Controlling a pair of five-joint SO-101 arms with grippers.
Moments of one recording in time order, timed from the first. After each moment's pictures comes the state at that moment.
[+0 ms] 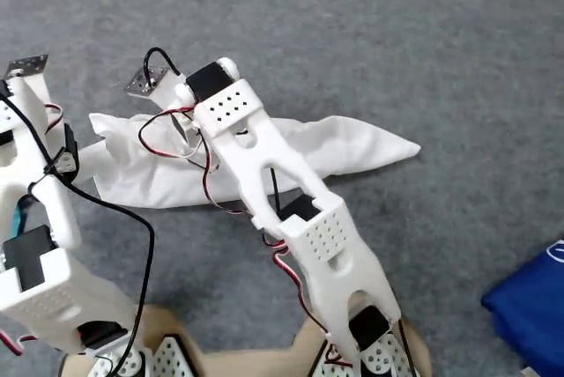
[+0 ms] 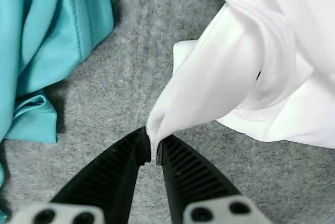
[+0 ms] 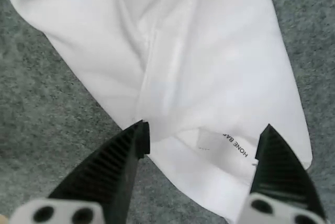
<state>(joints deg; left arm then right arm) -30.2 8.4 -0.1 86.5 -22.3 -40.6 46.5 -50.9 101.3 14.8</state>
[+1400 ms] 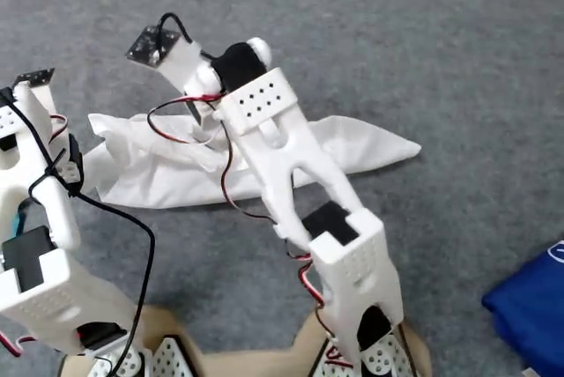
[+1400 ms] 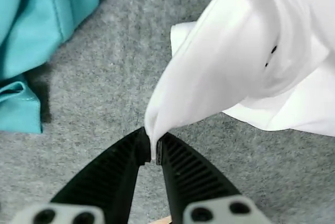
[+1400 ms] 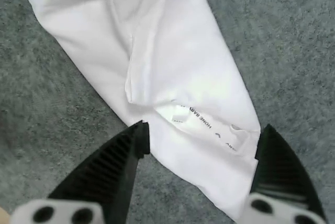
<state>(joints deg) -30.2 8.4 4.6 86.3 -21.7 -38.3 29.4 -43.1 101.3 16.8</state>
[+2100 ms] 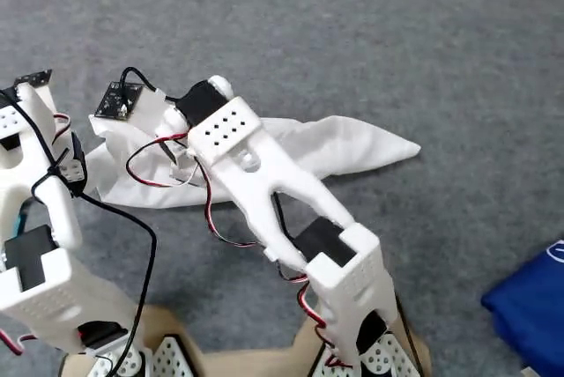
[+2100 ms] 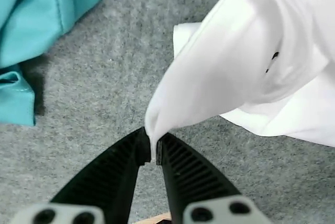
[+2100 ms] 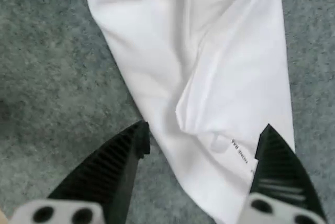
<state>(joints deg) -29.7 8.4 4.8 86.3 -17.6 -46.0 26.7 -26.5 89.5 19.9</state>
